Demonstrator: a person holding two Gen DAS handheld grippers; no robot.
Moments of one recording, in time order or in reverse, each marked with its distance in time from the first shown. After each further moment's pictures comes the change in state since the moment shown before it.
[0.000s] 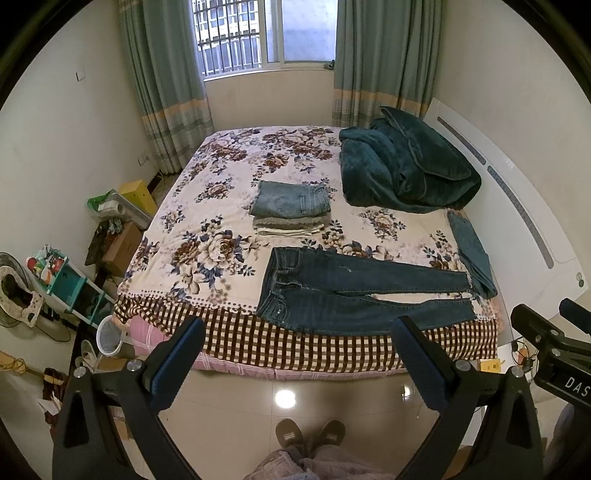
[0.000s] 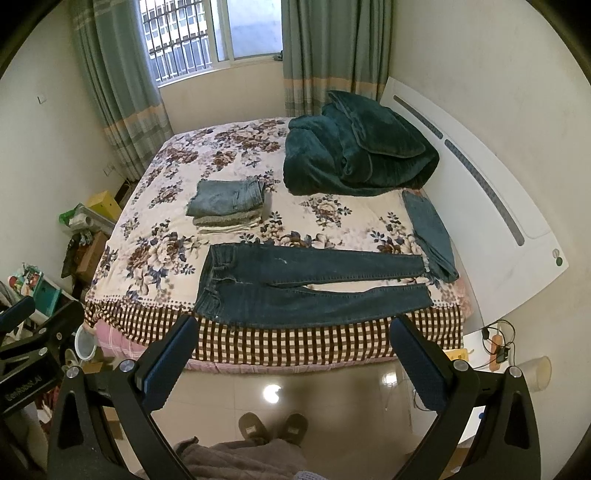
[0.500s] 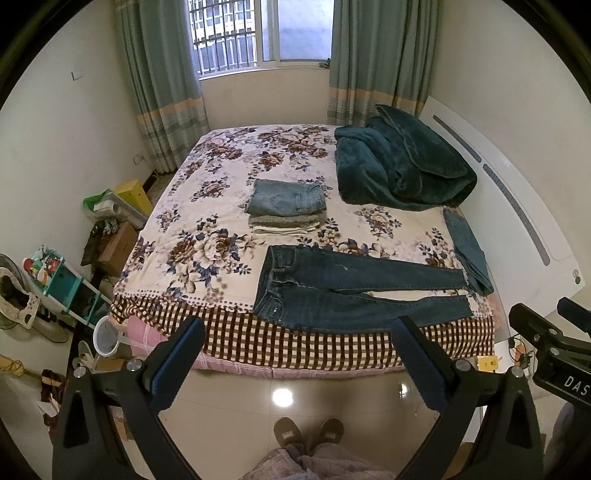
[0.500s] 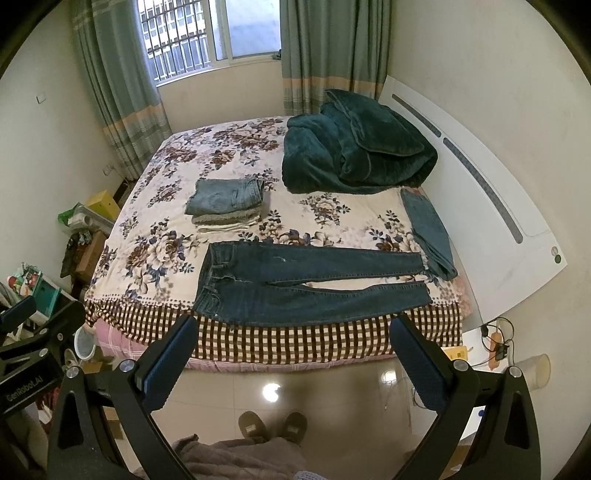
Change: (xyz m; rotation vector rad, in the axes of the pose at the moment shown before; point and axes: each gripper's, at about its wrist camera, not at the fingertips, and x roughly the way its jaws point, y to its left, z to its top) left arm -0.005 -0.004 -0.013 0.006 0.005 -0.015; right arm -0.004 0.003 0.004 -0.005 0.002 -0.001
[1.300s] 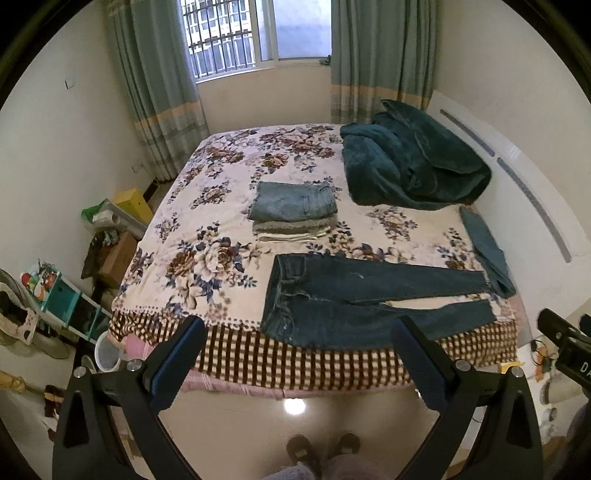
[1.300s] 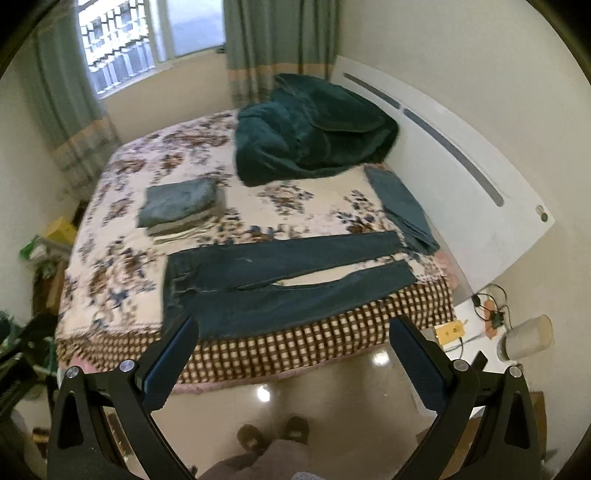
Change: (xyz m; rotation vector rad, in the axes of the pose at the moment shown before) left arm 0.090 0.005 0.004 0.034 -0.016 0.036; right arm 0.108 -0.028 -0.012 0.161 0.027 -0.151
